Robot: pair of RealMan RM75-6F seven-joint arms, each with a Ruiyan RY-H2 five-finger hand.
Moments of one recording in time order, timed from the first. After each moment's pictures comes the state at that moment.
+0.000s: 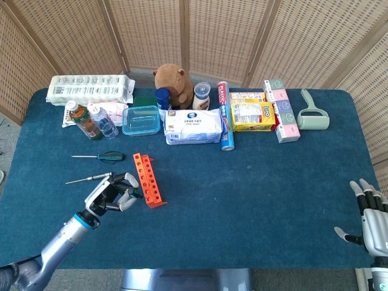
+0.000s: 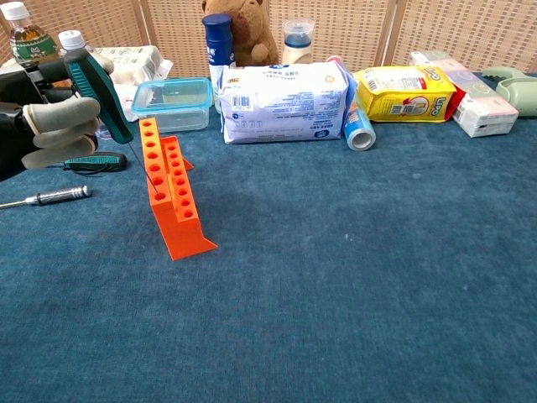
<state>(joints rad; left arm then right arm) -0.54 -1.38 0.05 -1.56 1.65 1.26 -1.46 0.01 -0.99 0.06 -1.88 -1.35 1.47 -0.14</state>
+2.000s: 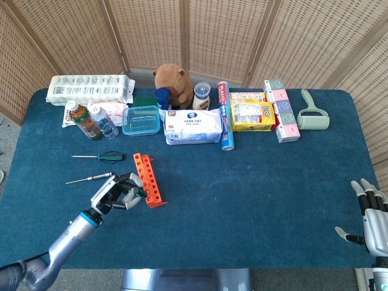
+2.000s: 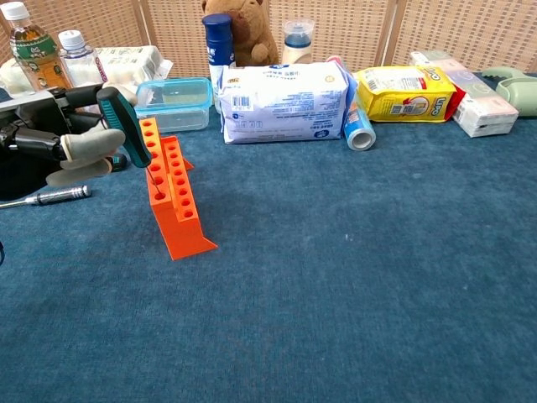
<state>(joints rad) -0.55 -1.45 0.03 -1.51 1.60 1.19 -1.37 0.01 -0.98 0.07 -1.89 -1.35 1.47 -0.13</state>
